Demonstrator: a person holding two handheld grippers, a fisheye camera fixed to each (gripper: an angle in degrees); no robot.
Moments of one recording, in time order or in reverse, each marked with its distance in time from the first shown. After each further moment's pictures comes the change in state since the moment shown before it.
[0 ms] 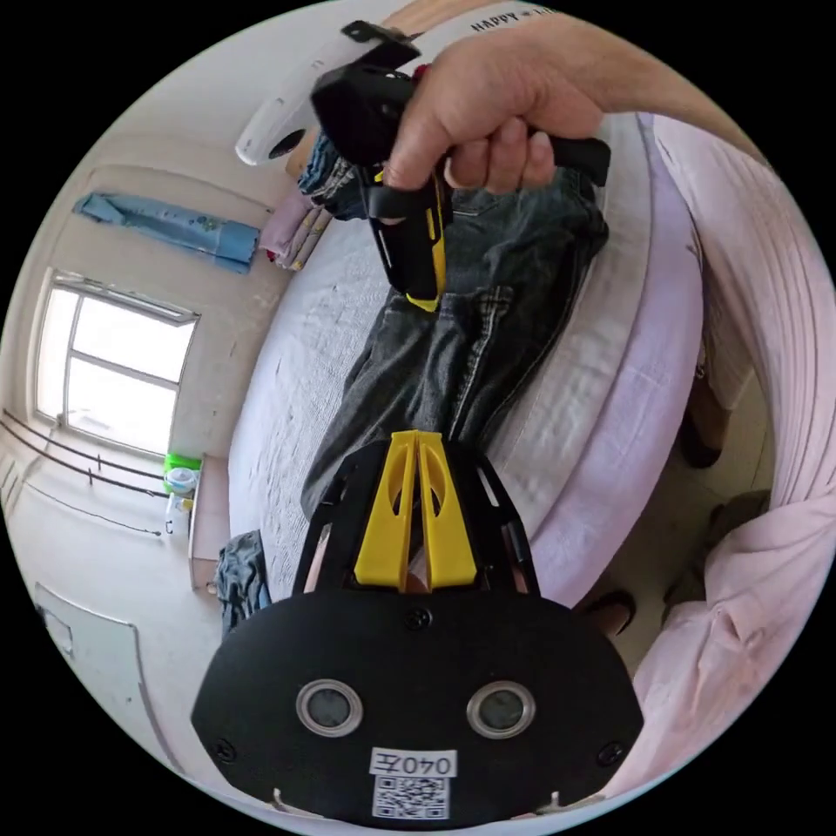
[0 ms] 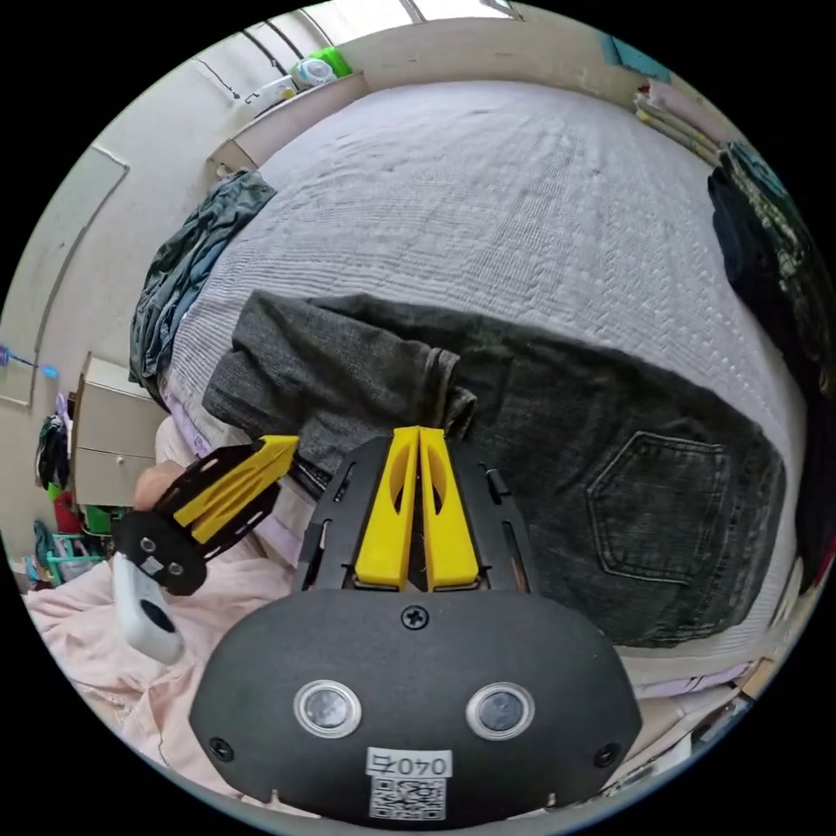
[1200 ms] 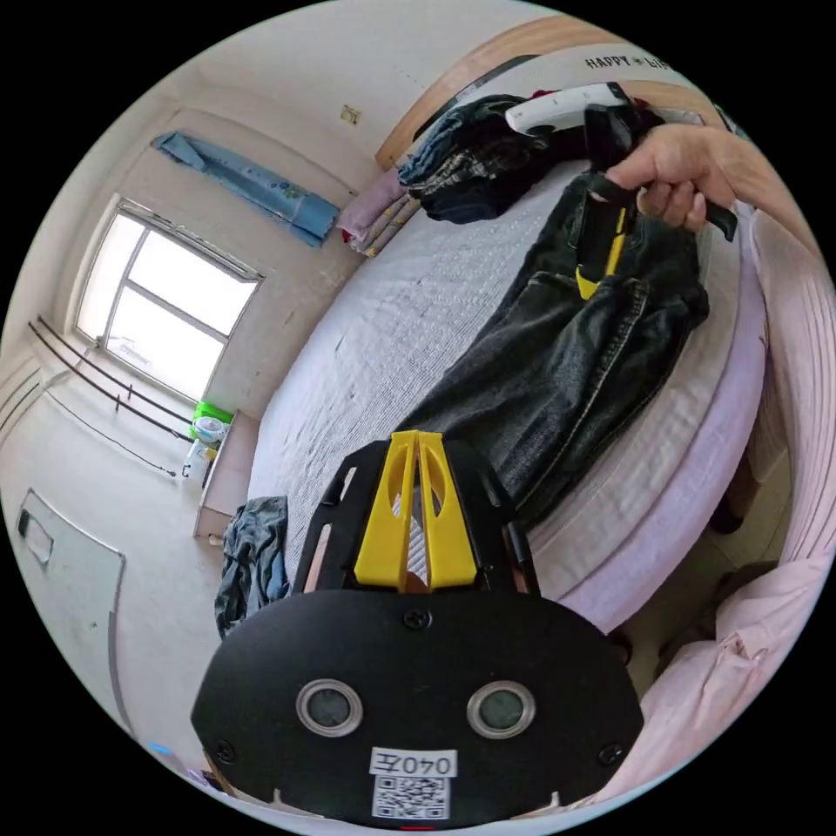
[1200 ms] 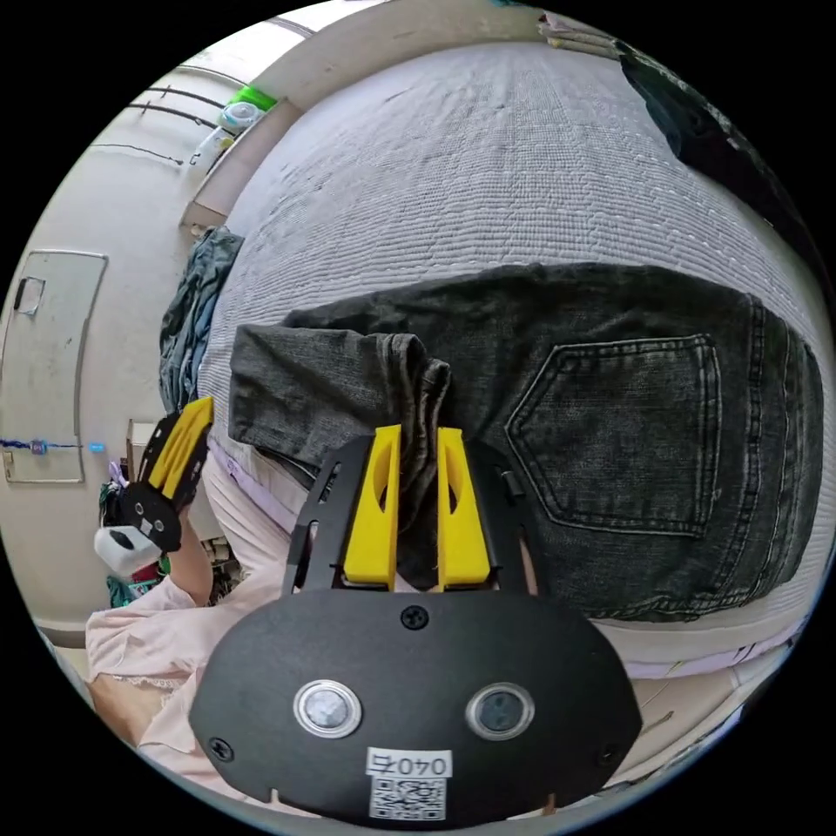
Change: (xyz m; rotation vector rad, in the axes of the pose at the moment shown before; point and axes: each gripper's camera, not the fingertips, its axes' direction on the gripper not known) left arm -0.131 -0.019 -0.036 0.020 -0.112 -0.220; right arm 0.111 0.071 -0.004 -0.047 -0.209 0.237
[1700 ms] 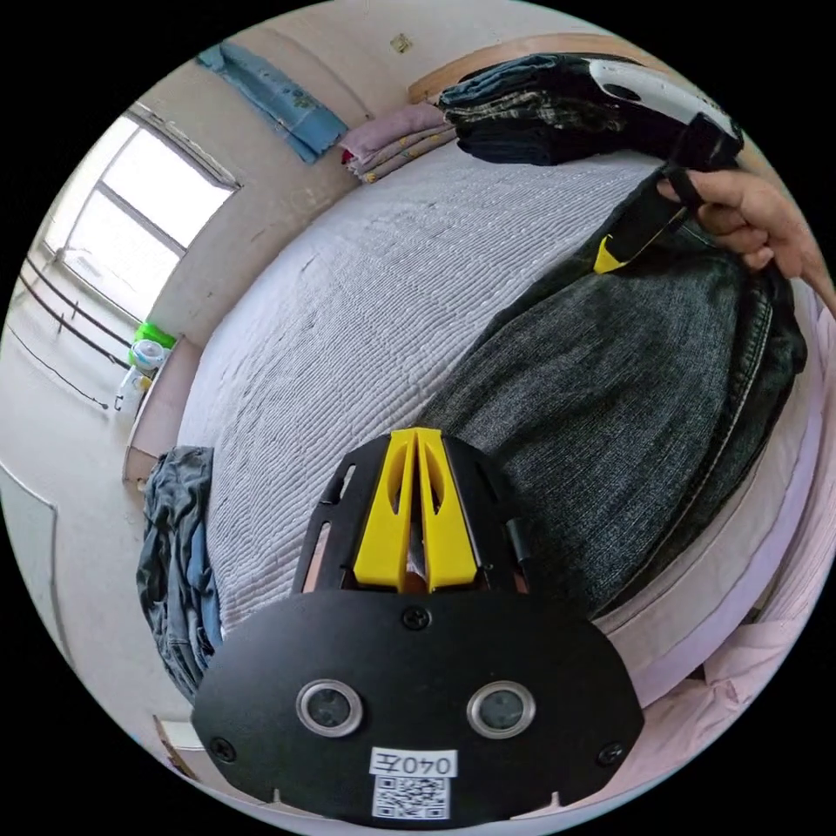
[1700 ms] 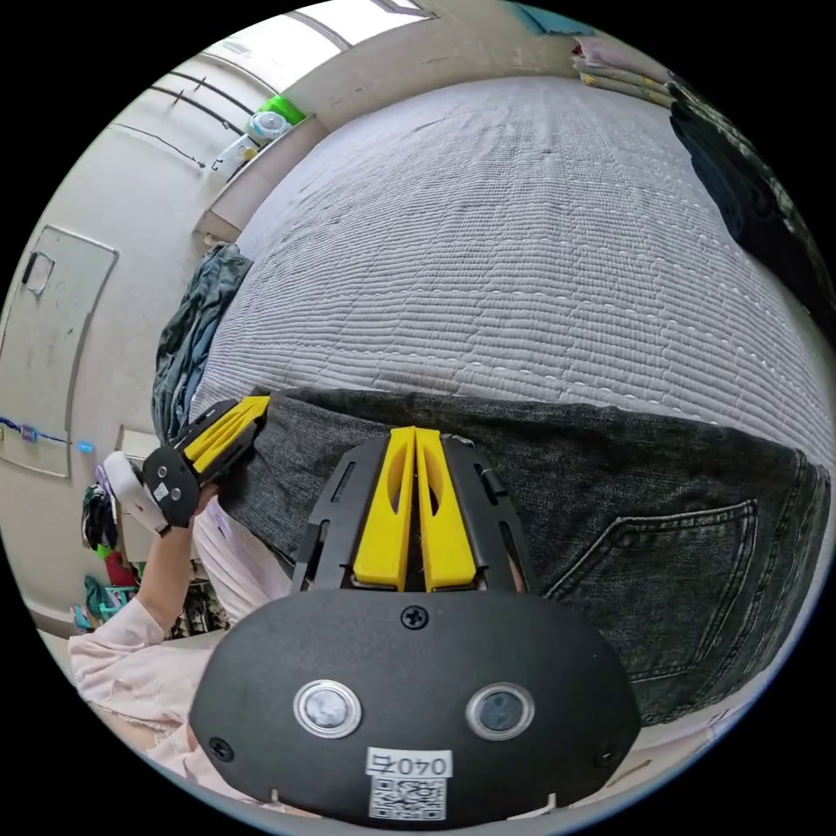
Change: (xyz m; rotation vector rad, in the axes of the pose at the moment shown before) left arm -0.088 -0.056 0.097 -0.183 0.198 -0.147; right arm -0.030 -0.051 0.052 0.072 -0.001 -0.079
